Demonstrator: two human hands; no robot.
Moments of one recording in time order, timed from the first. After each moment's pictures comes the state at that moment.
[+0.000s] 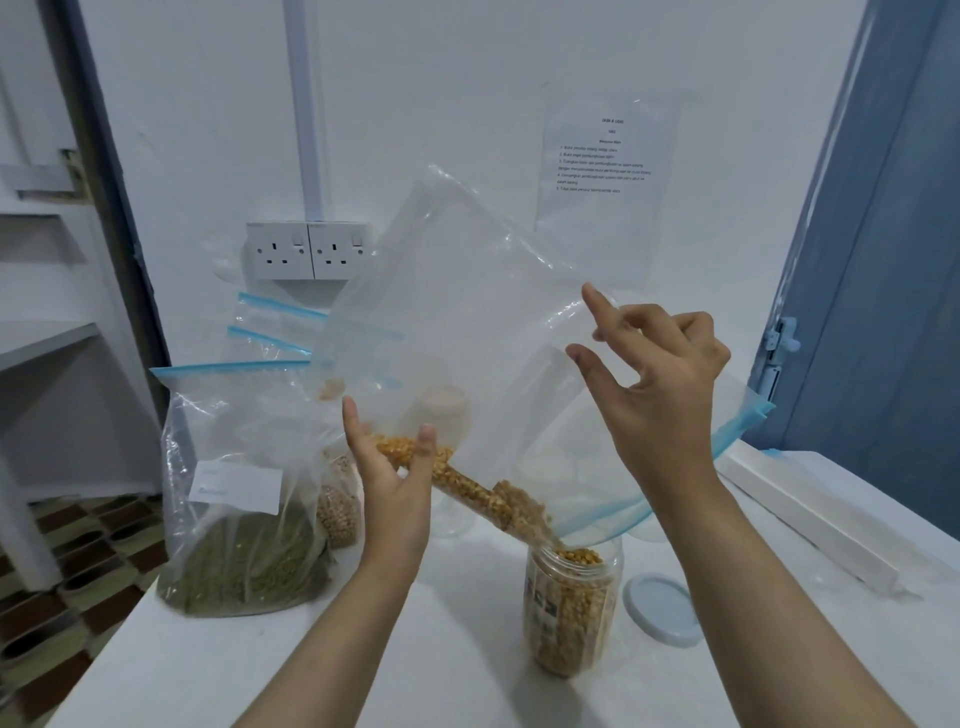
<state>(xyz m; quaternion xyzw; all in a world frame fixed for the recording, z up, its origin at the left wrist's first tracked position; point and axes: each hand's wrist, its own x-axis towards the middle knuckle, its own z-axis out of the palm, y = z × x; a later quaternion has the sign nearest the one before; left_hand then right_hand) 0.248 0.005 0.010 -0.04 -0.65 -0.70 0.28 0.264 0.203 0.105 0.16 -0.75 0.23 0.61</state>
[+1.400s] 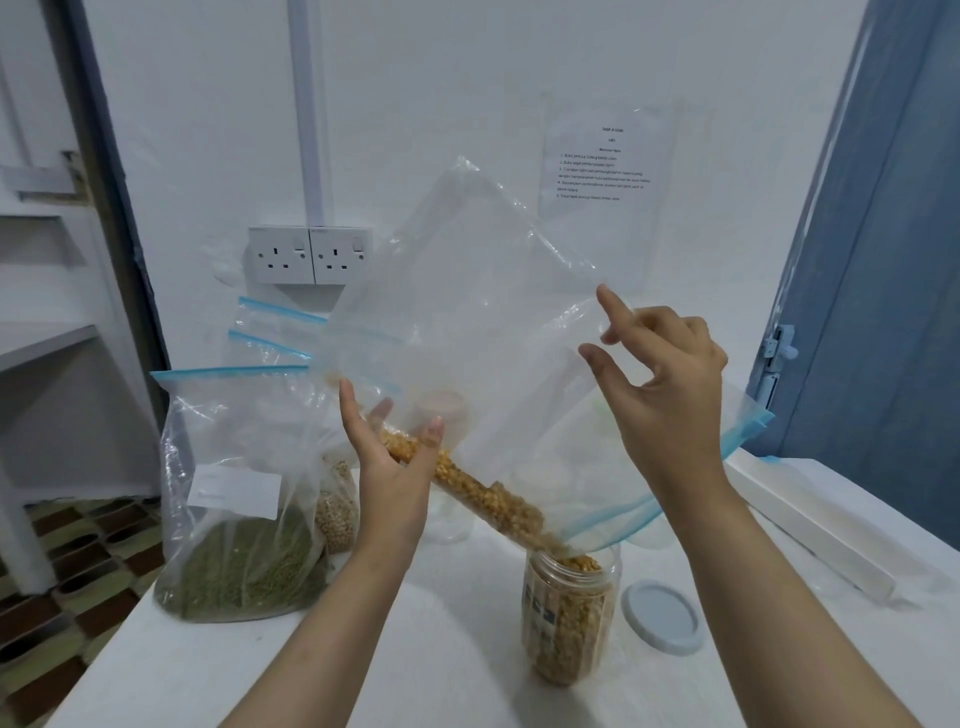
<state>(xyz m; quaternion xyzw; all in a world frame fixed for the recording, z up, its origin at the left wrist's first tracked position) 0.245 0.003 0.028 -0.05 -0.65 -0.71 0.28 0.267 0.208 0.111 0.17 -0.75 0.29 0.56</state>
